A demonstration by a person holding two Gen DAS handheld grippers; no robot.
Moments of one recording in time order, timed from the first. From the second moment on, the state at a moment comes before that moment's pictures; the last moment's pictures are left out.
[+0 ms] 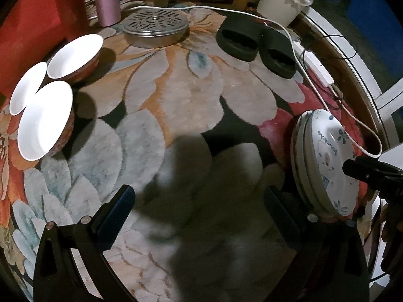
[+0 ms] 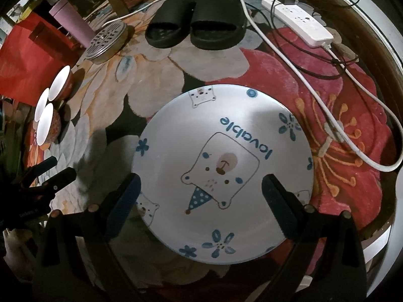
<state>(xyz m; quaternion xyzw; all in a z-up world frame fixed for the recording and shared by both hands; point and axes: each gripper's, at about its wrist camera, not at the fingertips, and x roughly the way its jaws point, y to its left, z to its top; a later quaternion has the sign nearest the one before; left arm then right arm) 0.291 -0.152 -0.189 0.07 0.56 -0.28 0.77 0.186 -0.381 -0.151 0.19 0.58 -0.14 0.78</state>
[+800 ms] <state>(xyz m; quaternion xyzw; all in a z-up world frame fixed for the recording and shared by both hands) 0.300 -0.115 -0.192 0.06 0.57 -0.25 0.78 0.200 -0.357 -0.156 0.17 0.59 -0.12 0.78</state>
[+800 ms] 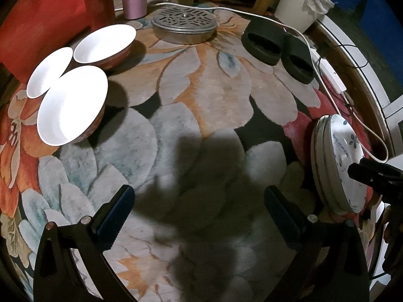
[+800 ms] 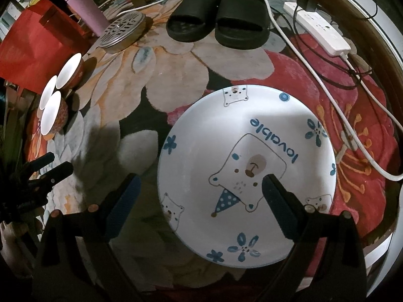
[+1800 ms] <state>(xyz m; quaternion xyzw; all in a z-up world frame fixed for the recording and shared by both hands) 0.326 -0.060 -0.191 0.01 0.57 -0.20 0.80 0.253 -0.312 -0.155 0.13 0.59 -0.06 0.80</state>
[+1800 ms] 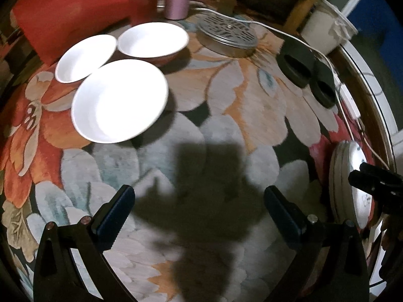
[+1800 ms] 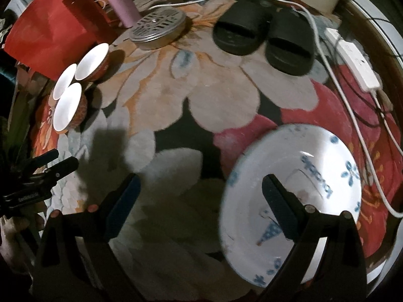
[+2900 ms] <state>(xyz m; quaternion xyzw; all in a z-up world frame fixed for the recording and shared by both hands) 0.433 0.069 -0.224 -0.16 0.58 -0.08 0.79 0.436 -0.159 -0.222 0.20 0.61 0.08 0.76</state>
